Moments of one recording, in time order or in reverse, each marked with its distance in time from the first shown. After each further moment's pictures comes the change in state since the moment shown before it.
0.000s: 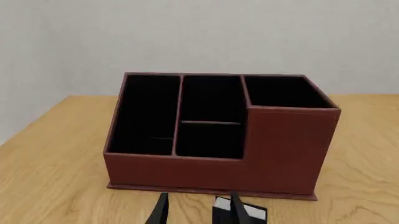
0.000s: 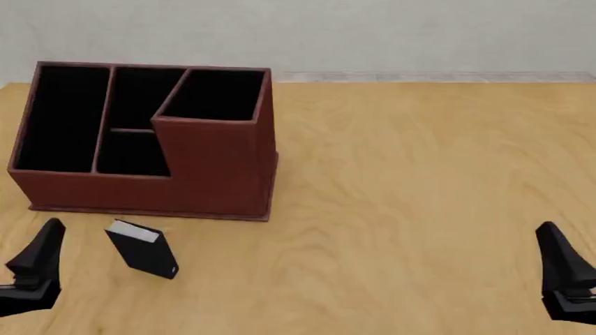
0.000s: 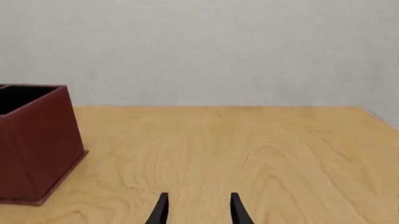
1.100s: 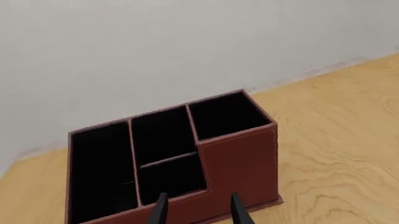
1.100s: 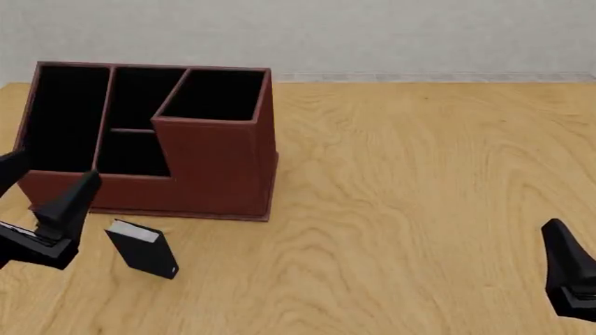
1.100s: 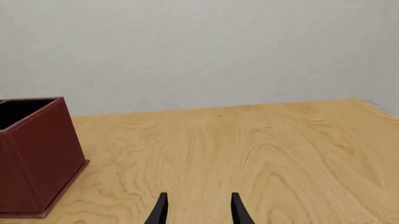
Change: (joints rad) left arm -0.265 0.278 -0.251 -0.021 0.172; right arm -0.027 -0.003 -0.001 -0.006 0.065
